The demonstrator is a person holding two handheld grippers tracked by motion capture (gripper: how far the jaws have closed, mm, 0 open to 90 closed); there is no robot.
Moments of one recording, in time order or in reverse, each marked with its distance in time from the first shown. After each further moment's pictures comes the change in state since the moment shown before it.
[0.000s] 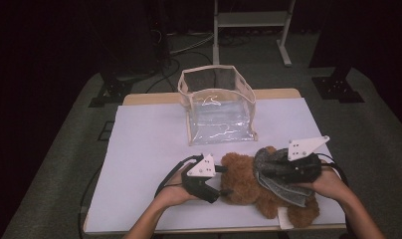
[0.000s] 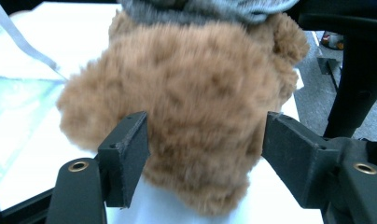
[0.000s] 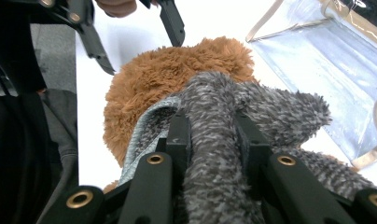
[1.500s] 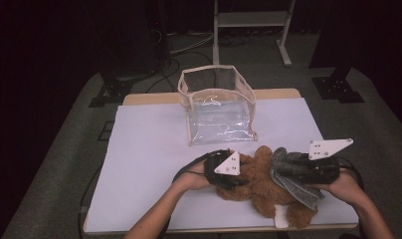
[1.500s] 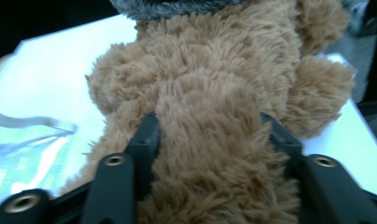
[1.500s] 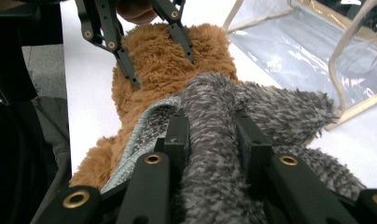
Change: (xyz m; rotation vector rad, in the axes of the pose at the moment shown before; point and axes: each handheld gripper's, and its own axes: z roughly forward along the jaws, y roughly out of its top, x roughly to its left) left arm 0.018 0.023 0.052 0.093 -0.001 0.279; right arm -0.013 -0.037 -0.029 -0.068 -0.038 0.086
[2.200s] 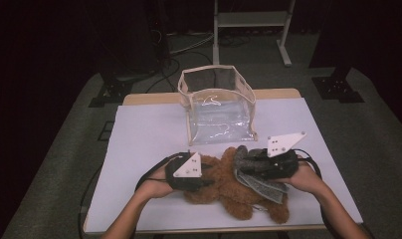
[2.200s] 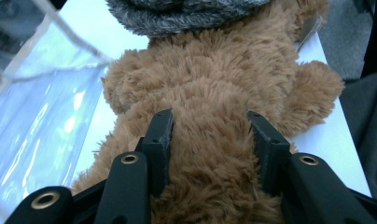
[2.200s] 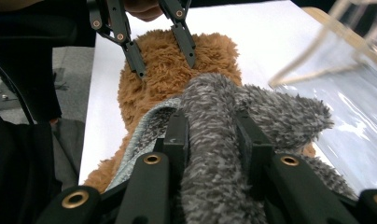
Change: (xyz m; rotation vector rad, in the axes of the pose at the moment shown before) left arm -0.017 -0.040 -0.094 0.067 0.067 -0.117; right arm 0.022 0.060 0.075 -0.030 0.138 -0.126
